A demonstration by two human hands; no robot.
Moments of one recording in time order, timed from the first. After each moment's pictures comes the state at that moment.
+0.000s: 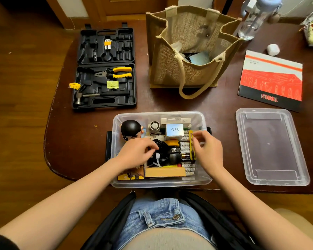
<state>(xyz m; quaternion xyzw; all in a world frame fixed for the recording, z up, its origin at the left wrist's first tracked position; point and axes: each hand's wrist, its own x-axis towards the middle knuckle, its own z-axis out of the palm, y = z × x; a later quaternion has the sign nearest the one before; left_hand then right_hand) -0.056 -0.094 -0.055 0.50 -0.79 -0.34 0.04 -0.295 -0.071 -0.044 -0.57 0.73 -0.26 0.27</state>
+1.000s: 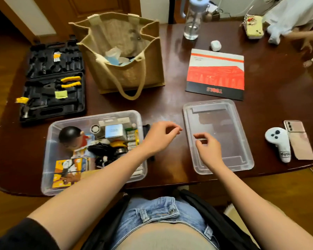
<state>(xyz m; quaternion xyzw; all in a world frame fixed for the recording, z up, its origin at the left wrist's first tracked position) -0.323 -0.097 -0.014 0.51 -0.68 -0.49 0.19 -0.495 -0.037 -0.076 -0.43 0.77 -0.32 0.36</state>
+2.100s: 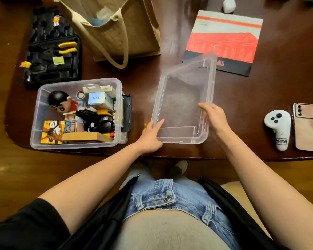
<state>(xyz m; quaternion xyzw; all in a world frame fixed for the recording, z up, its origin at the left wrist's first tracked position) -0.378 -0.022 -0.097 0.63 -0.60 -0.49 -0.08 -0.594 -0.054 -0.067 -0.29 0.70 -0.36 0.55</state>
